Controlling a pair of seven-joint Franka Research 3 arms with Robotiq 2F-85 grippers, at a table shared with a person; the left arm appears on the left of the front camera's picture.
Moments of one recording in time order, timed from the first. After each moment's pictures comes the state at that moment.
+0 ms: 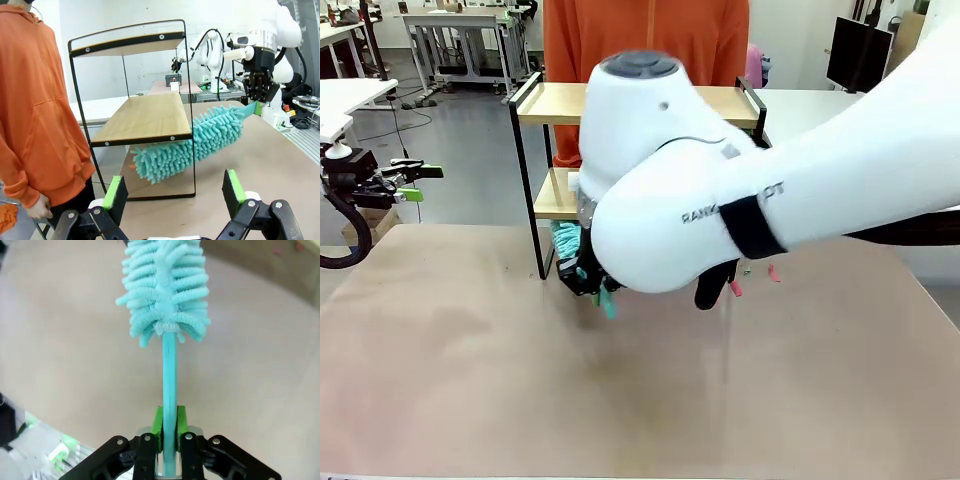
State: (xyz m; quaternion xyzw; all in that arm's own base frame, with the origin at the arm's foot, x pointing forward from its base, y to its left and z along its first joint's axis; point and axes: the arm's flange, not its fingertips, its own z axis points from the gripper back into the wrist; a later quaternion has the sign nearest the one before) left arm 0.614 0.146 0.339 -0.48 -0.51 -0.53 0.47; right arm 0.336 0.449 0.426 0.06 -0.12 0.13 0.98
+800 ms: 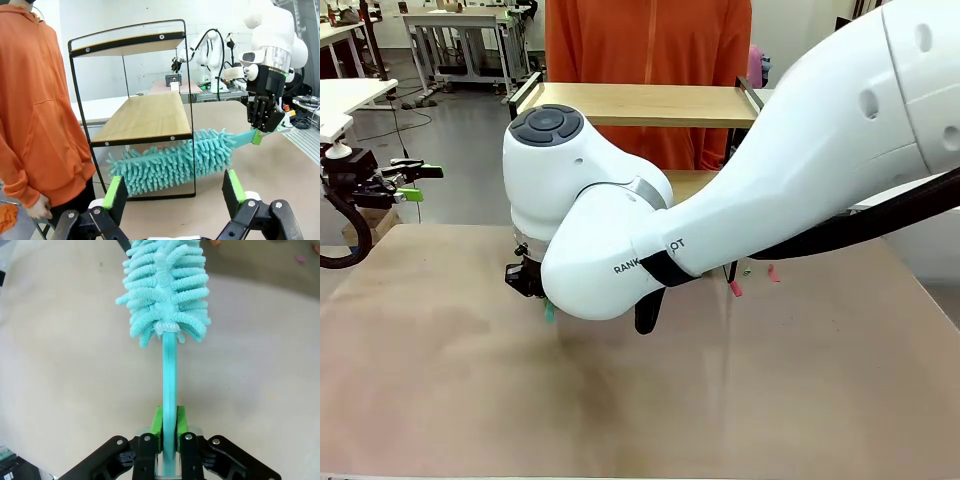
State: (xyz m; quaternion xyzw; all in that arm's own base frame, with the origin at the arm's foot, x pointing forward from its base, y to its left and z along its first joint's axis) left arm 0.614 0.146 0.339 -0.48 -0.51 -0.53 0.47; right arm 0.359 0.531 0.382 0.07 -0.16 0.03 0.98
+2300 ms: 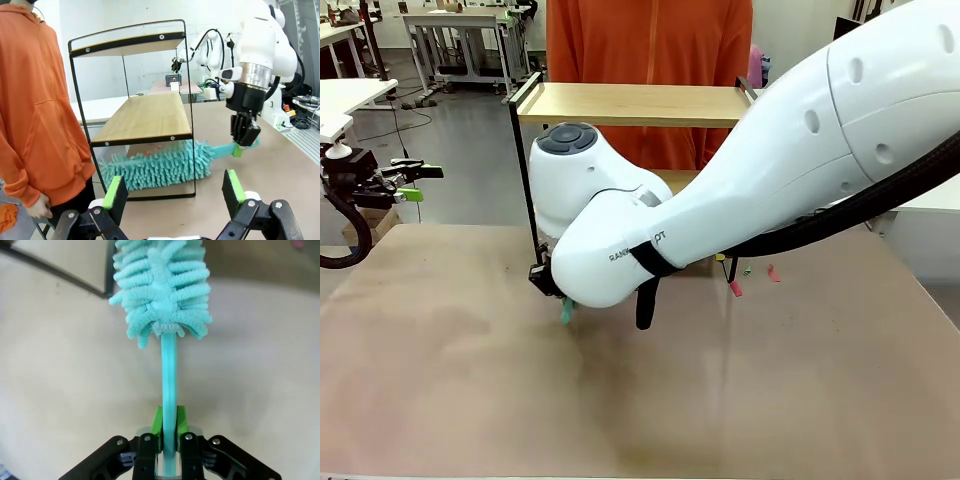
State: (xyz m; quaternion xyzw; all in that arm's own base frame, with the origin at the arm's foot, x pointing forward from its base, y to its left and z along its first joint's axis) left arm 0.614 0.146 0.339 -0.48 -0.51 -0.53 0.47; right arm 0.412 0.509 0.345 0.06 -0.12 -0.03 0.99
